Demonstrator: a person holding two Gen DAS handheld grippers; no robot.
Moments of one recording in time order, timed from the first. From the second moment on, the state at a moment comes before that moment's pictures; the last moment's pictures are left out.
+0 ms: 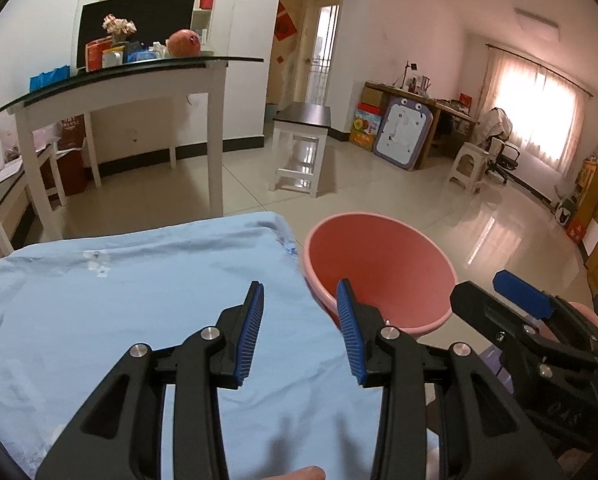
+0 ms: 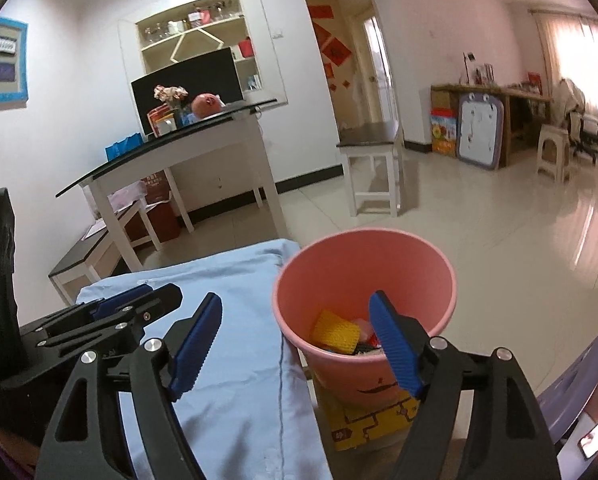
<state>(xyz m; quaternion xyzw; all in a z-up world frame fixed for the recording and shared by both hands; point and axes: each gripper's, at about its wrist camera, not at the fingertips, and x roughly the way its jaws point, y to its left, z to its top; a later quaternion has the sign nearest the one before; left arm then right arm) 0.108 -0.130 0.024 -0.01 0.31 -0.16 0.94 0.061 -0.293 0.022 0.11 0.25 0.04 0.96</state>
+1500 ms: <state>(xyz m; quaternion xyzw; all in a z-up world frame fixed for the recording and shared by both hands) 0.074 -0.063 0.028 -0.05 0.30 -0.11 0.95 0.044 -0.221 0.025 0.06 0.25 0.06 0.97</state>
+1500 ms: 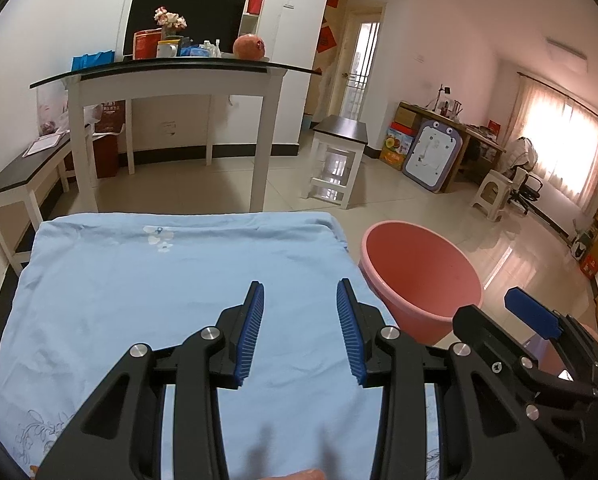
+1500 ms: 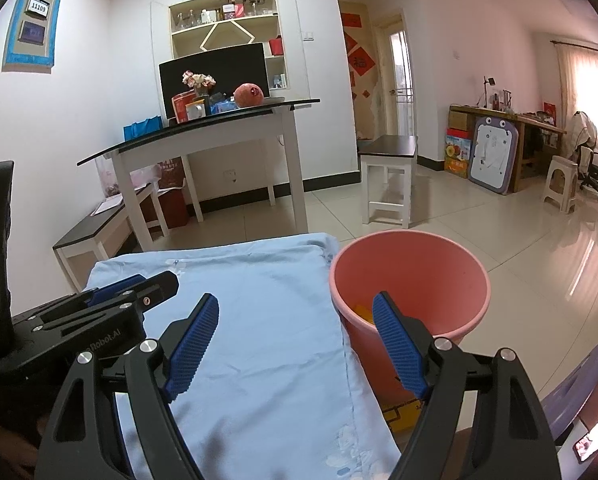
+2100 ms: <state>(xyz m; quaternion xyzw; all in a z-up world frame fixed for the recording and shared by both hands) 0.078 -0.061 0.025 -0.05 0.30 -0.11 0.95 0.046 -0.225 0.016 0.07 0.26 0.06 0.96</state>
